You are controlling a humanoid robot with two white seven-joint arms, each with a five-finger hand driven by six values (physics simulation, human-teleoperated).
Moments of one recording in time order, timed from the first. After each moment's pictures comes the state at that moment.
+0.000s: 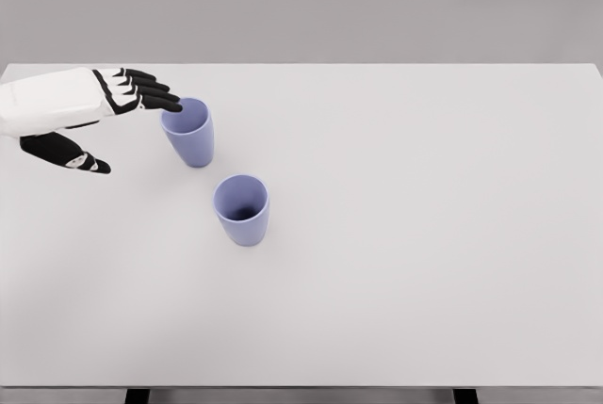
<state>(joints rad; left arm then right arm) -0.53 1.03 -0.40 -1.70 0.03 -0.61 -0.61 0.02 0.00 0.17 0.05 -0.03 -0.21 -0.35</state>
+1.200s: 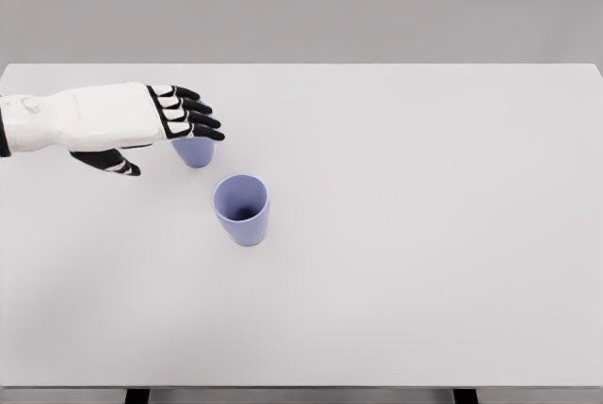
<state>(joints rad) -0.66 0.96 -0.55 -1.76 -0.21 -0.61 -0.61 0.02 0.00 0.17 0.05 -0.03 -0.21 -0.35</state>
